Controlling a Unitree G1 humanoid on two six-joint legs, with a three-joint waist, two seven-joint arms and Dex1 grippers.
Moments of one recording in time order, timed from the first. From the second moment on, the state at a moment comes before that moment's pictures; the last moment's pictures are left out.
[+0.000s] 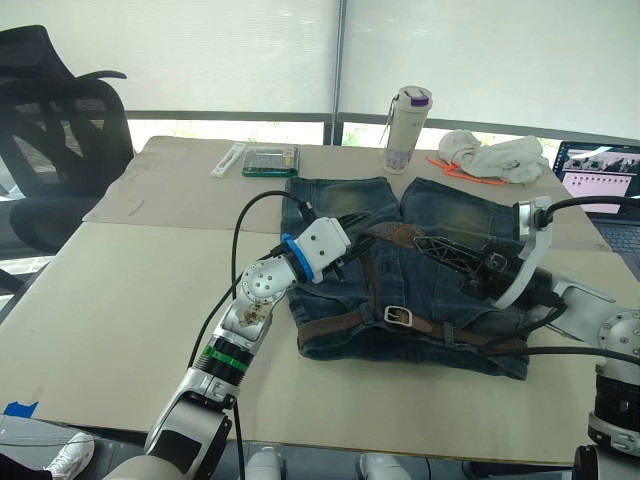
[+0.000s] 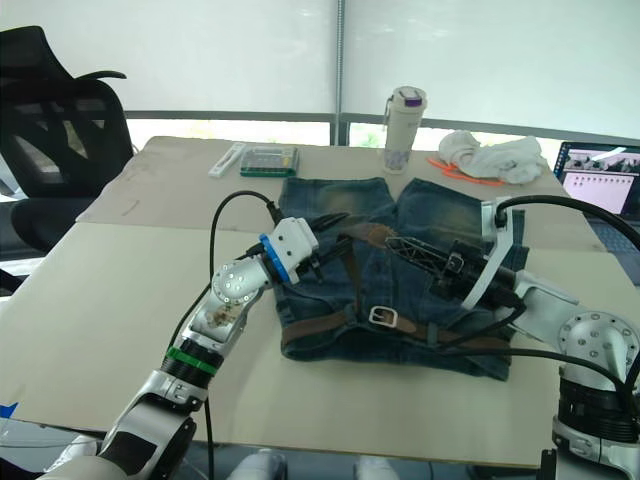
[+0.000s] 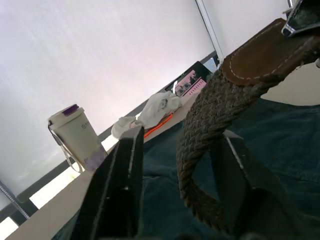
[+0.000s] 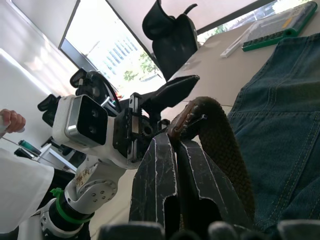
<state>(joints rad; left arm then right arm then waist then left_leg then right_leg) -0.70 0.19 -0.24 0.30 -0.02 -0.30 -0.60 -0.43 -0.66 -0.37 -0.21 1.35 1.08 0.48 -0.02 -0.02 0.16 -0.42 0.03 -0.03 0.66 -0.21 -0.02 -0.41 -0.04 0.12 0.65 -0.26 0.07</state>
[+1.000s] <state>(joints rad) -0.63 0.30 -0.24 0.30 0.21 -0.24 -0.52 -0.22 -0.91 0.08 -0.37 0.40 0.53 0.67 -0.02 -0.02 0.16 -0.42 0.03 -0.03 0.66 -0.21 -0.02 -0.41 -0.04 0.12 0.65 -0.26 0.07</state>
